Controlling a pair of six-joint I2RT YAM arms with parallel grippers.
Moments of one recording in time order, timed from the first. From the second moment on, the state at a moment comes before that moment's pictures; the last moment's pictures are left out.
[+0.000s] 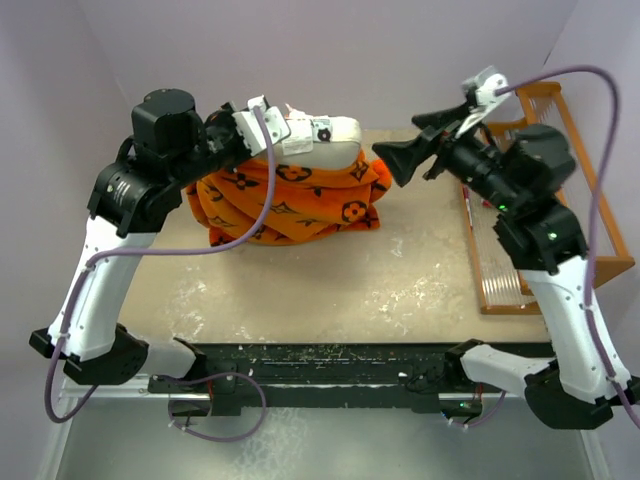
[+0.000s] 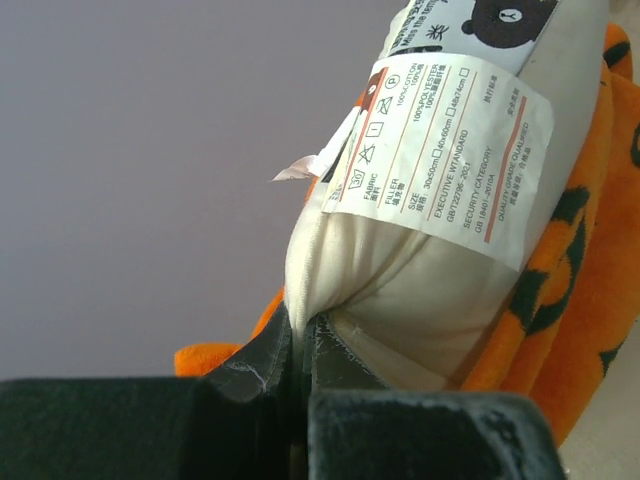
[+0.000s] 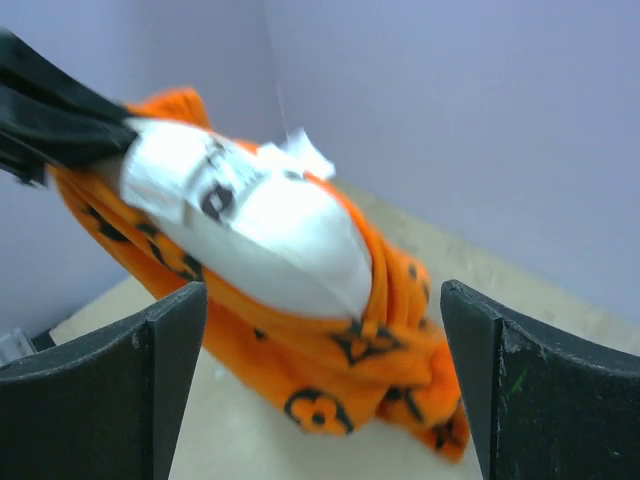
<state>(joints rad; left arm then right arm) -0.55 1.38 2.04 -0.88 0.10 0.74 0.44 1.12 1.58 -0.43 -0.26 0.14</state>
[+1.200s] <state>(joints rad) -0.55 1.14 1.82 -1.01 0.30 0.73 0.72 1.30 1.73 -0.56 -0.43 -0.39</state>
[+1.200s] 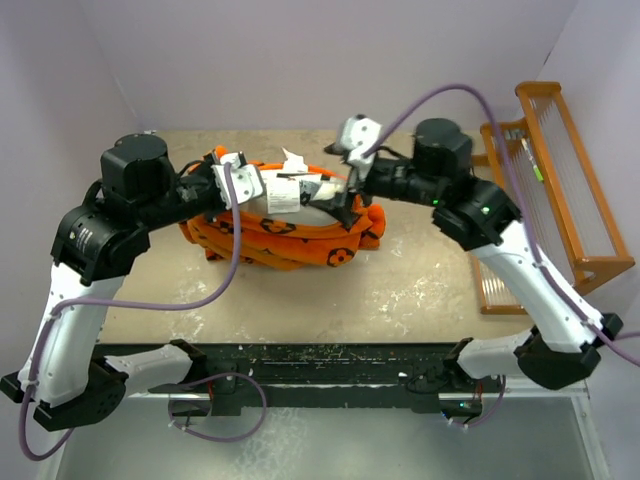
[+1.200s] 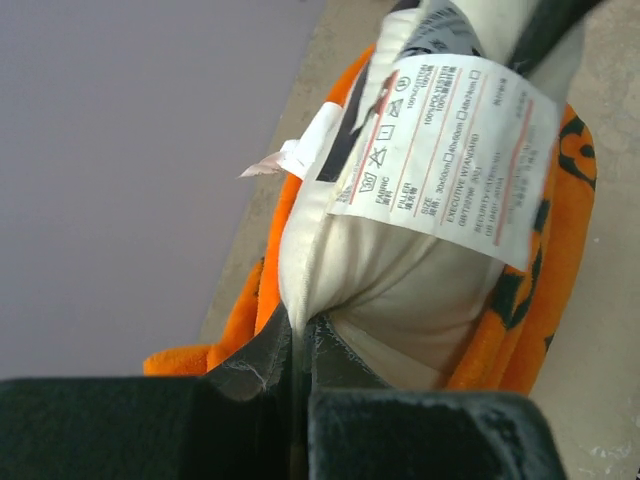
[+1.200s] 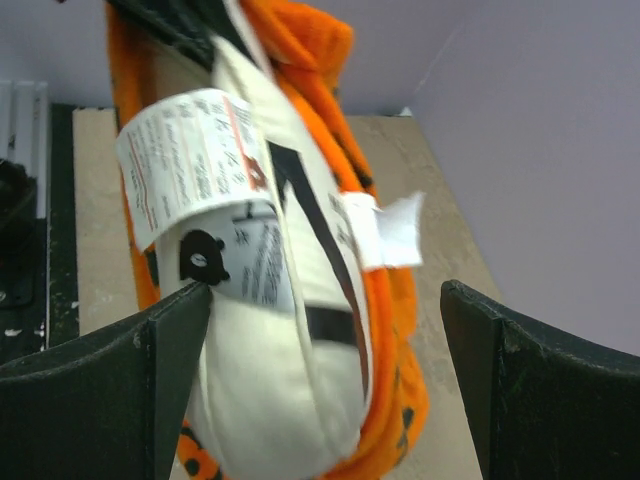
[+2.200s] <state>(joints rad) -0.55 1.20 1.87 -1.00 0.30 0.71 0.90 1.36 1.75 -0.54 -0.16 -0.44</state>
